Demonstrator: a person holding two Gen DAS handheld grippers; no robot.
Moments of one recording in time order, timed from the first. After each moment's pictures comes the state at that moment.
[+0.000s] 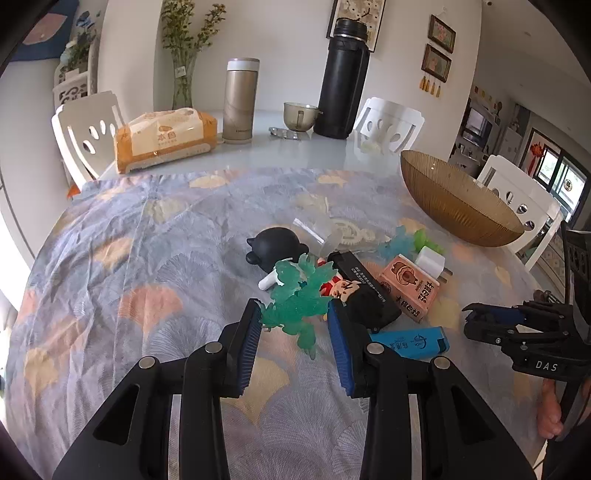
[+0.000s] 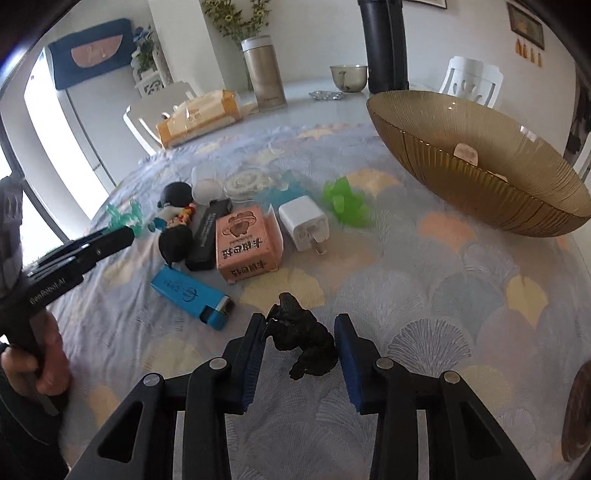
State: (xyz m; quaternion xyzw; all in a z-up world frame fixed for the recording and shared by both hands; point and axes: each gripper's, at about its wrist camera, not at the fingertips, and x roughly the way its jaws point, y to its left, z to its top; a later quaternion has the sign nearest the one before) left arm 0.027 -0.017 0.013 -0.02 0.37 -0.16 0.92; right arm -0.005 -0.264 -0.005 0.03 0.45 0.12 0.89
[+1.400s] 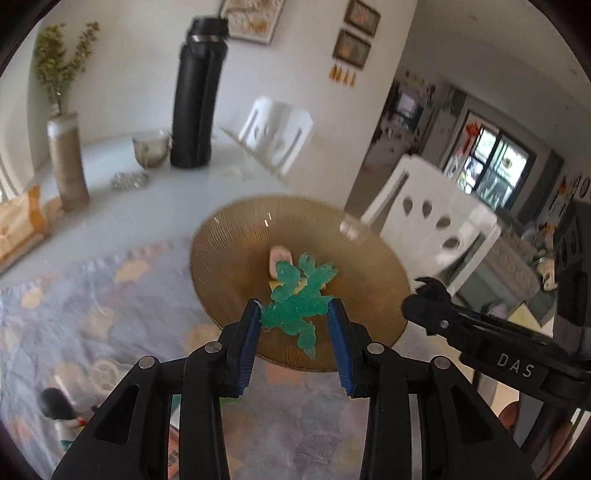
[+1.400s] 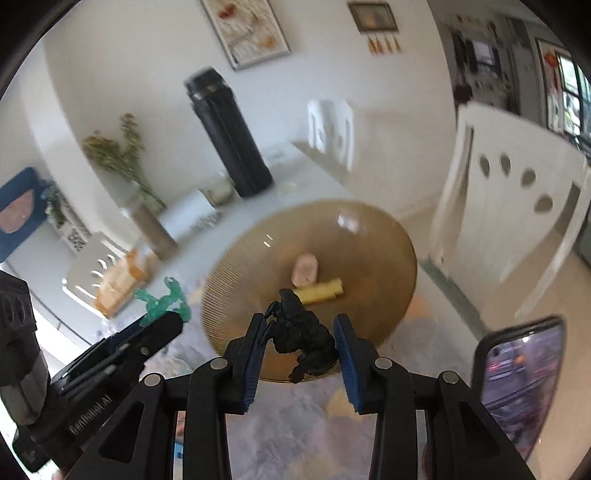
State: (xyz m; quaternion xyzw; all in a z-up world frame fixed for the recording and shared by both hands) left arm 0.095 -0.246 0.097 -0.01 0.38 -0.31 0.87; right arm 0.023 -0.427 0.109 0.20 0.37 -0.06 0.90
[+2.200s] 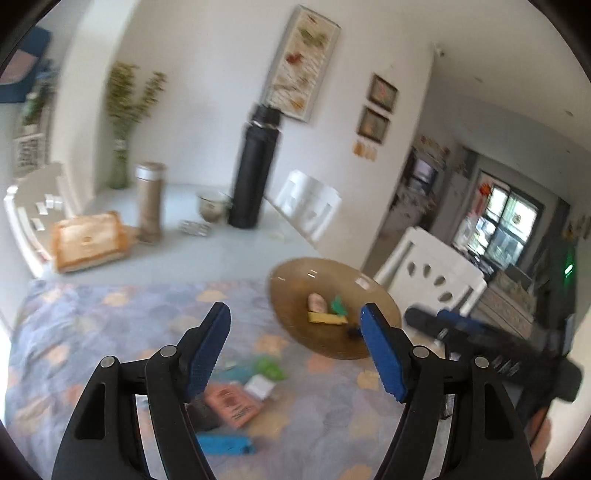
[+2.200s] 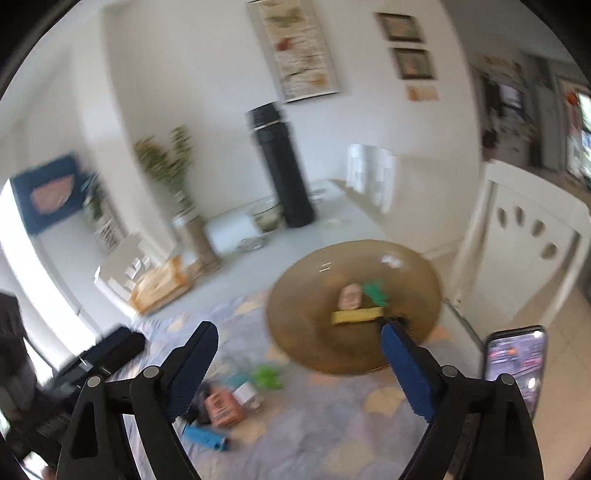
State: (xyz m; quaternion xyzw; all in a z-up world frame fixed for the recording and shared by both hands) left arm -0.007 -0.100 0.174 -0.08 0.25 -0.25 0.93; right arm -0.035 -0.344 0.171 0.13 0.29 0.01 0.95
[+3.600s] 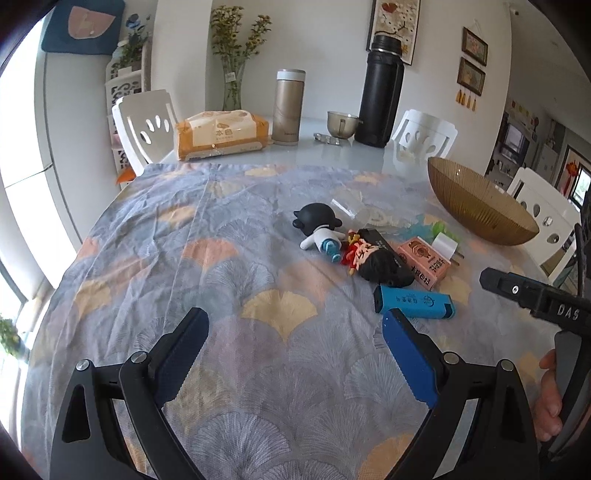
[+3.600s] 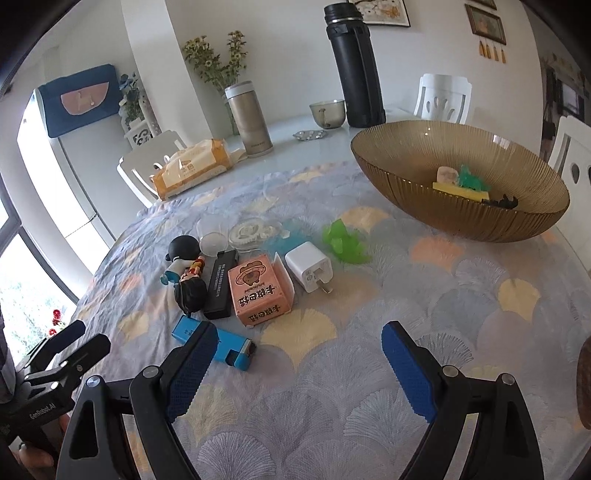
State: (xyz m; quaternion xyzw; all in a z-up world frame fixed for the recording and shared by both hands) left arm -0.030 -0.004 0.013 -0.02 0.35 -0.07 0.93; right arm -0.018 -0.263 0.010 0.10 0.38 0.09 0.92
